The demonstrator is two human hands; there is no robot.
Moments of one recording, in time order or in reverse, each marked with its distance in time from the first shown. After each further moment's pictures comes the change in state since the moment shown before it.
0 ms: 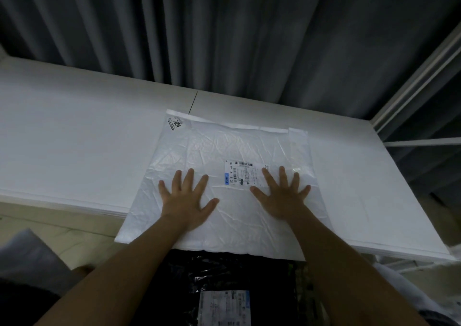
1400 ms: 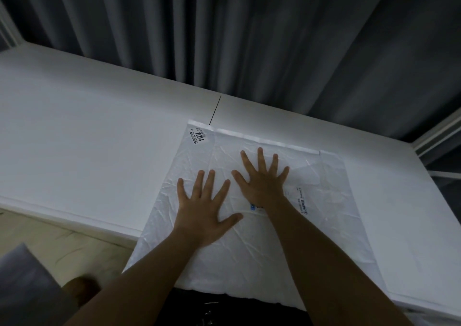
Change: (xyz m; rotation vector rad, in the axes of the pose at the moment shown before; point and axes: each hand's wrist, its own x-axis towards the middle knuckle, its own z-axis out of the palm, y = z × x) left_hand 0.040 -0.022 0.007 -0.054 0.141 0.101; right_hand 0.087 -0.115 -0.005 -0.043 0.162 -0.261
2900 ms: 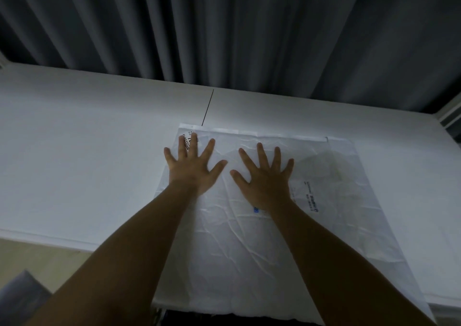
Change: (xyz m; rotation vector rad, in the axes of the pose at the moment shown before) left_hand 0.105 -0.039 -0.017 0.079 -0.044 -0.159; right_hand 0.001 0.001 0.005 0.013 0.096 -0.013
